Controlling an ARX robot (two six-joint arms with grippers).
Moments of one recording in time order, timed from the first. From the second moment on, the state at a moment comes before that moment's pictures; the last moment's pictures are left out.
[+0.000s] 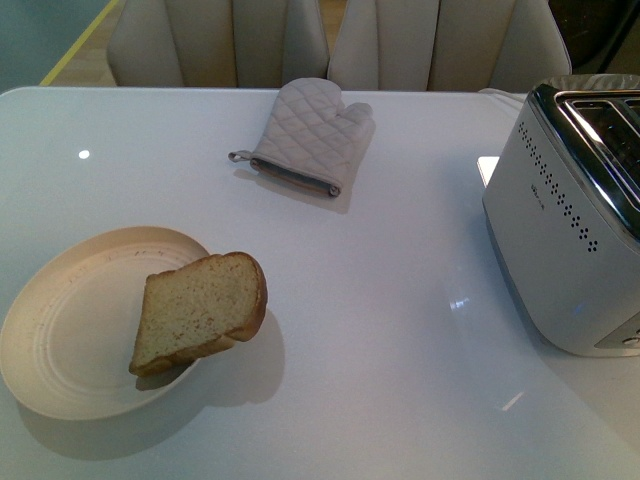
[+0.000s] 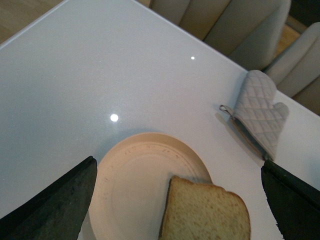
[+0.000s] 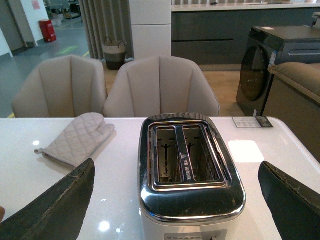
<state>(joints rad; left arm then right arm) 0.10 1.17 0.34 0.33 0.03 -0.41 0.00 0.01 0.02 0.00 0.00 0.00</state>
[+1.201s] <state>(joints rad) 0.06 2.28 0.67 0.60 -0.05 -0.30 0.00 0.01 0.02 0.00 0.00 0.00</state>
